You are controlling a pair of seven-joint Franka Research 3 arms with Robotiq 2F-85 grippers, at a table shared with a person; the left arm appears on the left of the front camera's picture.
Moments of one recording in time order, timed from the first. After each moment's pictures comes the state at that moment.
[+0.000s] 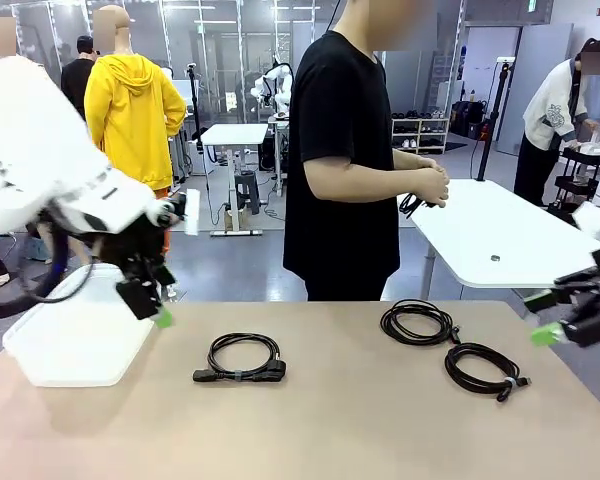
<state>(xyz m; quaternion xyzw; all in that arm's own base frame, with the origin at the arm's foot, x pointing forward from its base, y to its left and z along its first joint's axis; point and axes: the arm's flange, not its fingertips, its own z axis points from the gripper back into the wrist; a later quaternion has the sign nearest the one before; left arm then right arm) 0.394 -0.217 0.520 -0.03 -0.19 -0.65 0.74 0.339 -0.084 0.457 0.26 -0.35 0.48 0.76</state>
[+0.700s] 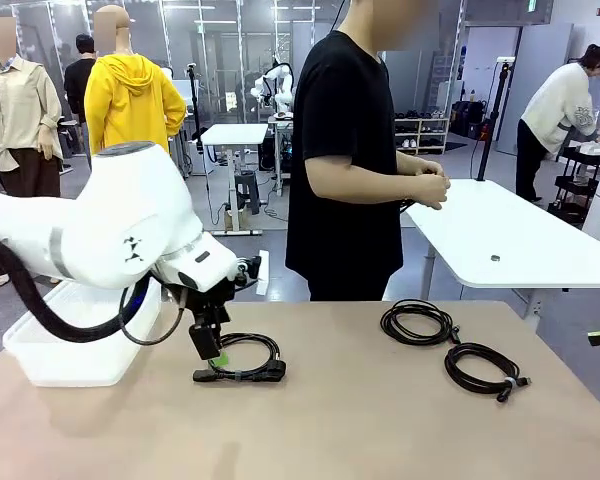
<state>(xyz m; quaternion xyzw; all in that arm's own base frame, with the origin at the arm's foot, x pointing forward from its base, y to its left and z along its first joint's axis) 0.431 -0.291 0.437 0.00 -0.15 -0.69 0.71 0.310 -0.177 0.376 0.23 -0.48 0.54 0.65</state>
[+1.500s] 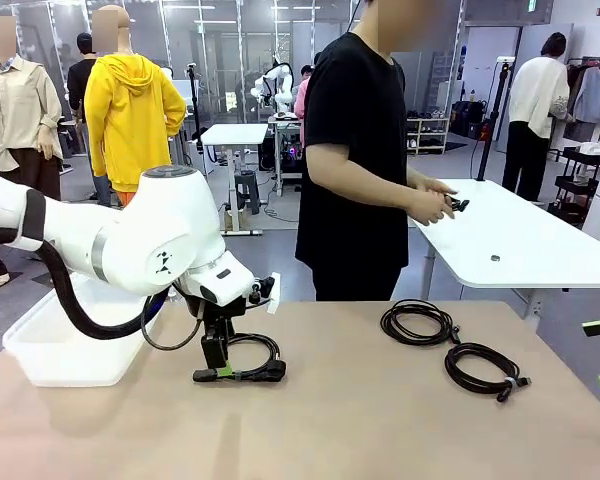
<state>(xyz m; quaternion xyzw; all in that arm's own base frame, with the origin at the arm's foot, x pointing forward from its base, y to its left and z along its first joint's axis) 0.463 -0.303 0.393 0.02 -0.10 -0.69 0.71 0.316 -0.166 0.400 0.22 -0.46 0.55 0.67</state>
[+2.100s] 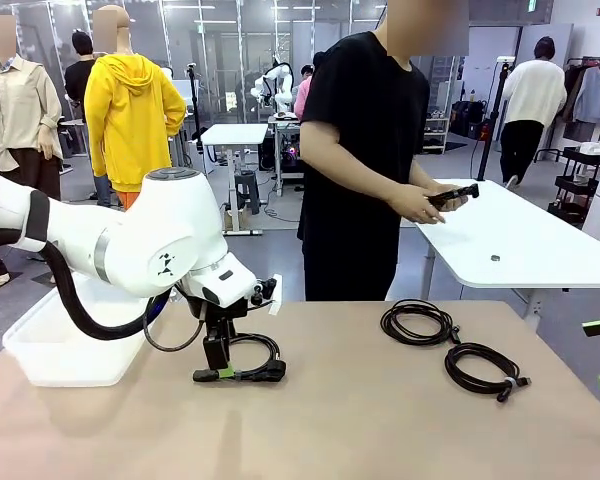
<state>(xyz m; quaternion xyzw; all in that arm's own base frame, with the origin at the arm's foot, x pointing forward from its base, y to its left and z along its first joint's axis) 0.461 -0.306 0.396 0.02 -0.10 -0.70 0.71 0.316 -0.166 0.400 0.22 -0.46 0.55 0.67</state>
